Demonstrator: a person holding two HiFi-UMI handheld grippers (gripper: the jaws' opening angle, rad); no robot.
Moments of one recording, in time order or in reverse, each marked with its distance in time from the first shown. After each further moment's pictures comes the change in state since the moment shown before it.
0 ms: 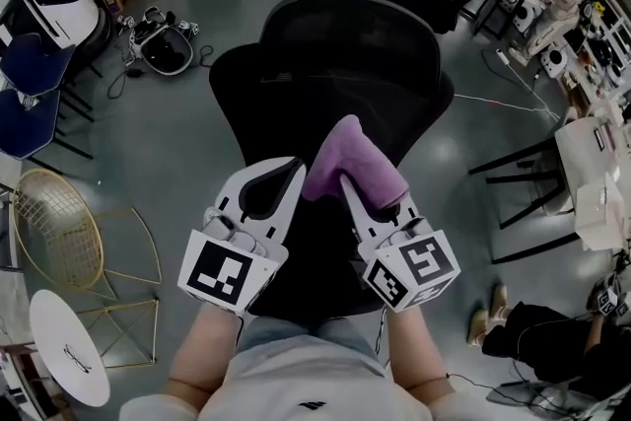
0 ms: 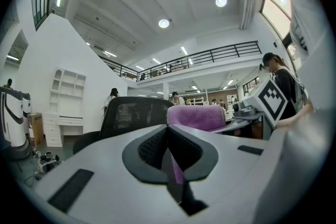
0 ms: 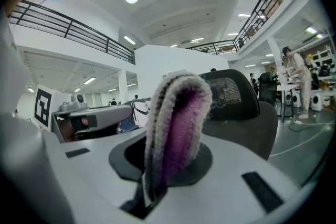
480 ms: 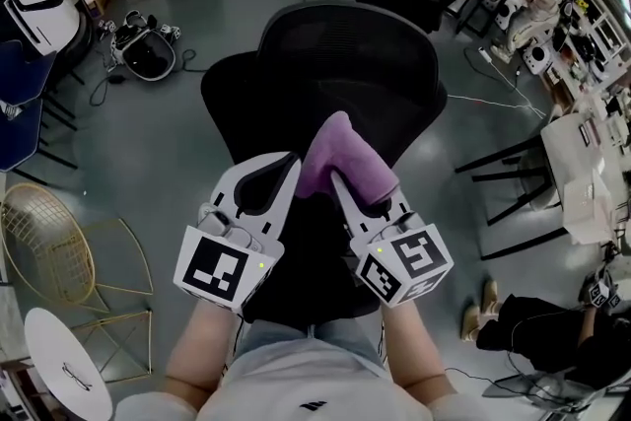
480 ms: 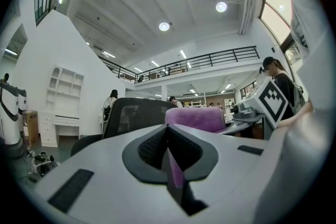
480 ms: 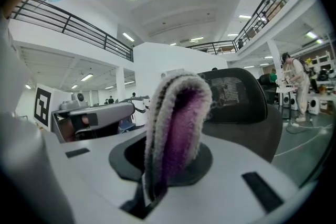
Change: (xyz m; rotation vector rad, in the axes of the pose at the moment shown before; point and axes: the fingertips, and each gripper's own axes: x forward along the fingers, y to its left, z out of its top) left arm 0.020 0.019 0.005 -0.011 -0.035 -0.036; right arm 0.022 -0.009 0.006 -0.011 0.018 -0.030
